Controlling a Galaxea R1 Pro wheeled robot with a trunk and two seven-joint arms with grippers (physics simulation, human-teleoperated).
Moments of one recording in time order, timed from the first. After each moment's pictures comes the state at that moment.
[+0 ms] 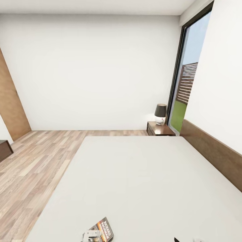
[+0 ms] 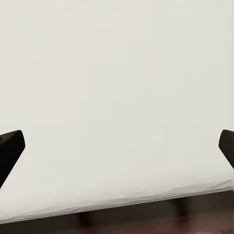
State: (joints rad) left arm -0.45 -0.08 0.53 -0.04 -0.46 -0.15 -0.24; right arm -0.35 -0.22 0.07 -0.06 -0.50 -0.34 0.46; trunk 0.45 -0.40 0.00
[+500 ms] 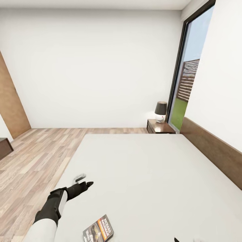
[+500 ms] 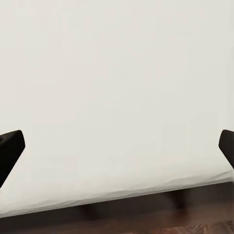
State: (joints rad) left arm -0.58 -0.07 0.53 -0.74 -0.14 0.54 -0.44; right arm -0.35 -0.22 0.07 -0.06 -0.50 -0.34 0.46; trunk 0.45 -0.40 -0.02
